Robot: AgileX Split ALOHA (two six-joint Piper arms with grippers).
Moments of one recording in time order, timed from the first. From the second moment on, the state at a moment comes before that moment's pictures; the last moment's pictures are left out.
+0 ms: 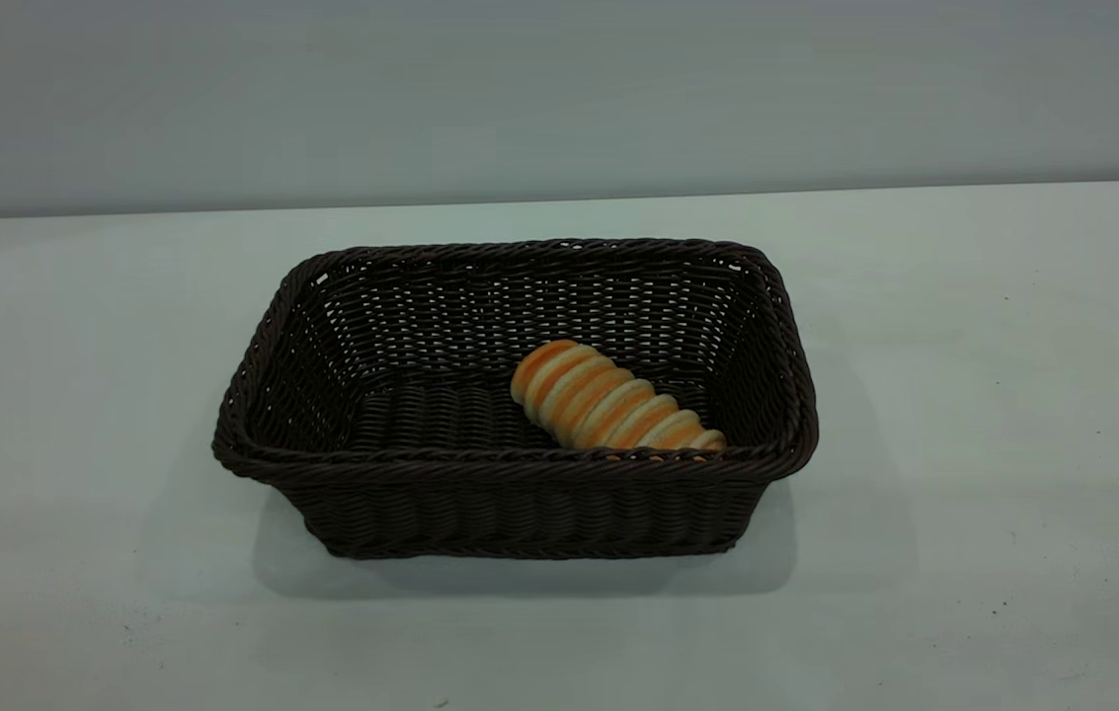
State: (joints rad) left arm -0.20 0.13 -0.49 0.06 1.13 -0.12; right arm 0.06 0.09 -0.47 0.01 1.12 -0.04
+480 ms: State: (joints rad) left arm -0.15 0.07 -0.49 0.06 1.13 -0.12; right arm 0.06 0.09 -0.47 0.01 1.12 -0.04
